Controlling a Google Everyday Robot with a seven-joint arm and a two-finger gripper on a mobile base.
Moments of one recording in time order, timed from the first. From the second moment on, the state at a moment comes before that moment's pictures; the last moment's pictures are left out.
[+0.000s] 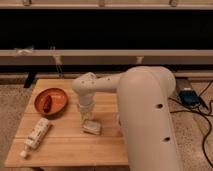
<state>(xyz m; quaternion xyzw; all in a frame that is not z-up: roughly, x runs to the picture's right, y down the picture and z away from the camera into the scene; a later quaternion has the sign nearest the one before) -0.112 0.174 0.848 -0.40 0.18 0.46 0.77</state>
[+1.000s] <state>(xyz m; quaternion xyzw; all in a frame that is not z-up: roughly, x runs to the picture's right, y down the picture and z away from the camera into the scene) -0.223 0.118 0.871 -0.39 0.10 0.40 0.82</state>
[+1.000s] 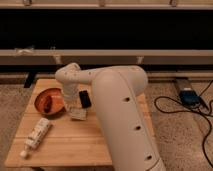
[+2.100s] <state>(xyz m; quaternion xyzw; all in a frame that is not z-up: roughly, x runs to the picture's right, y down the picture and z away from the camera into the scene) -0.202 0.192 0.795 -0.45 0.10 0.36 0.81</state>
